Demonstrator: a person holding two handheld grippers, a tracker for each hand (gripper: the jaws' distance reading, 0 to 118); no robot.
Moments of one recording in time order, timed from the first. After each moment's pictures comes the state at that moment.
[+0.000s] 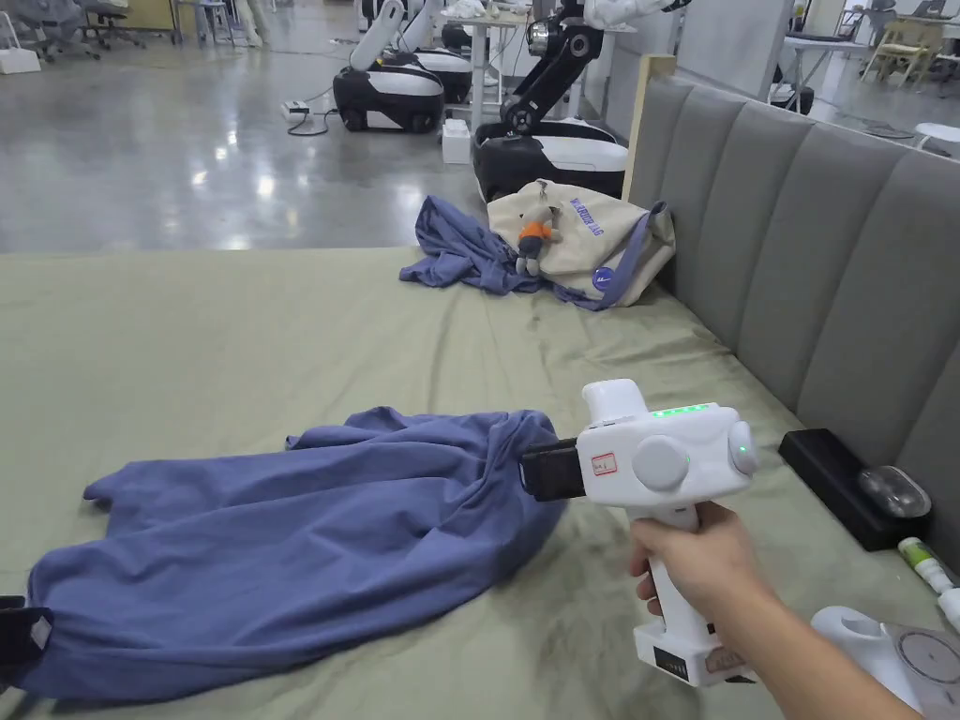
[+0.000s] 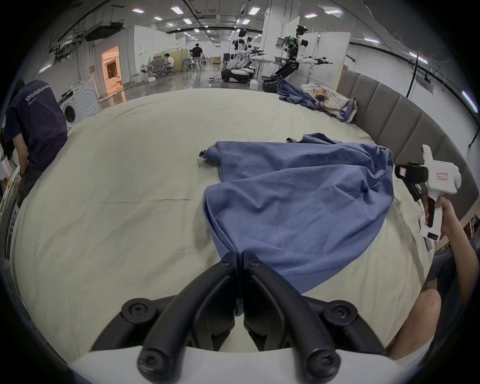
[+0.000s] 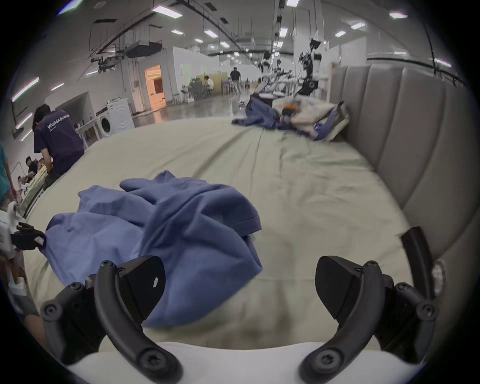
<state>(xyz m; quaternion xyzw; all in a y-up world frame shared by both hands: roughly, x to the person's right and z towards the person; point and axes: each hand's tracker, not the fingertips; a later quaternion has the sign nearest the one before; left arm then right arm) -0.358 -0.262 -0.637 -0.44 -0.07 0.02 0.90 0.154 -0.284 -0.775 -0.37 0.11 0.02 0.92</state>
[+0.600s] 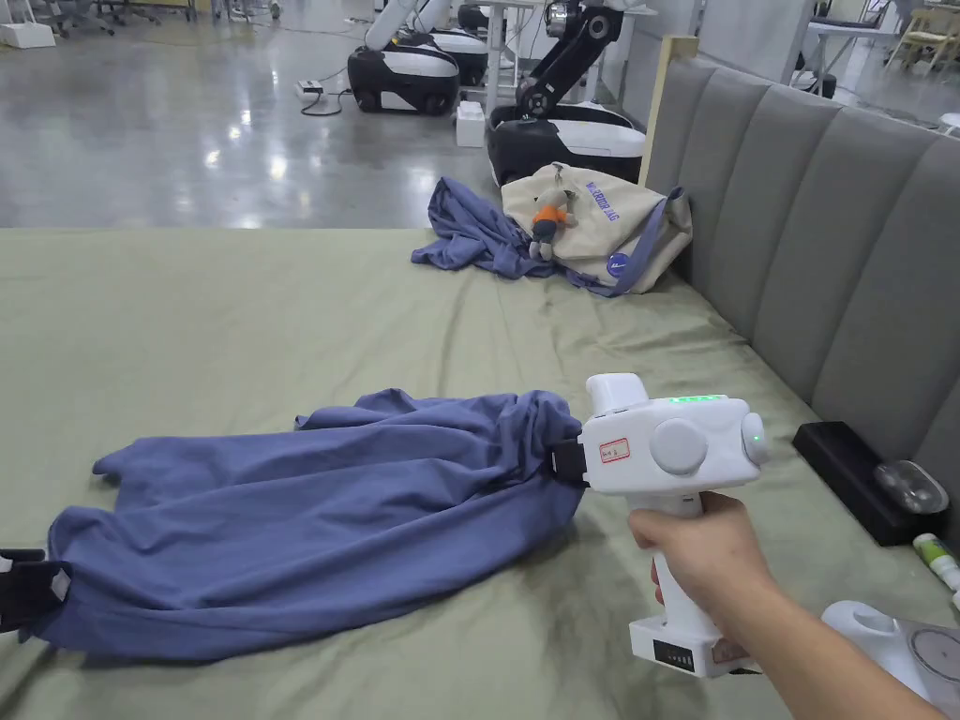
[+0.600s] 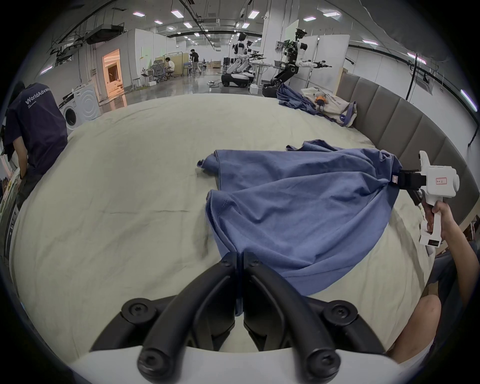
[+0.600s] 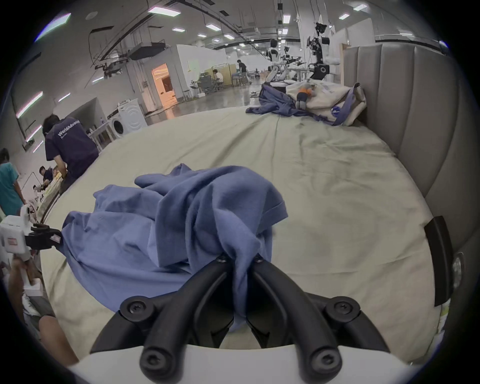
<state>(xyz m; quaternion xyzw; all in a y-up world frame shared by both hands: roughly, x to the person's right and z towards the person) -0.357 -0.260 -0.647 -0.42 -0.07 0.02 0.90 0.156 -0.280 -0.764 -0.38 0.15 -0.01 0.91</state>
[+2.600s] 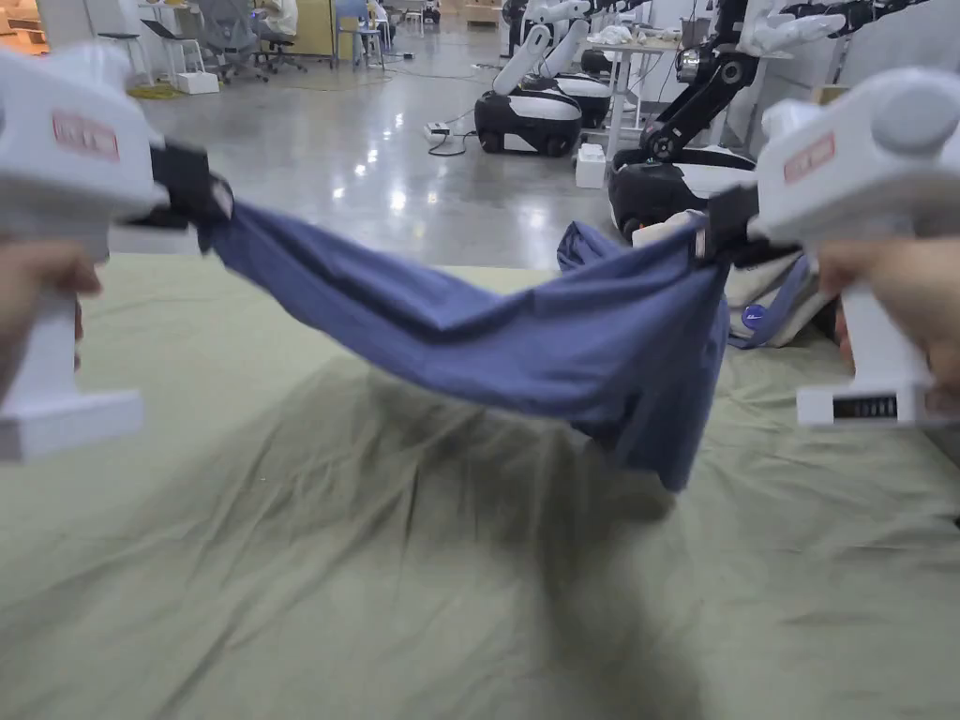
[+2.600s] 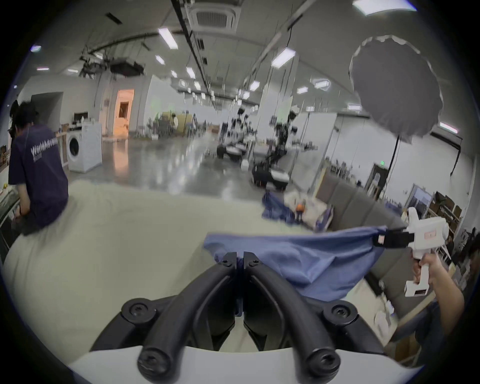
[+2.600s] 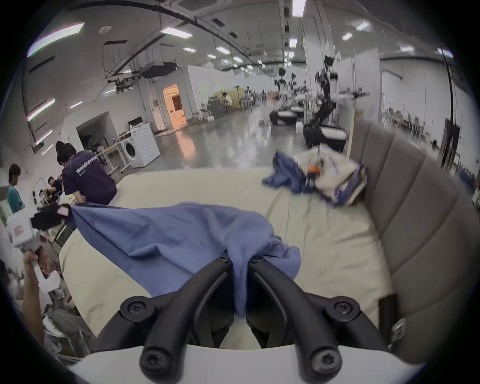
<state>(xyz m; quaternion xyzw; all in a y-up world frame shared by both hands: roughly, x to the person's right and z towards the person) -0.388 -0.065 -0.729 -0.25 -0.08 0.09 0.96 0.127 -0.062 -0.802 -0.34 0.16 -0.03 0.93</state>
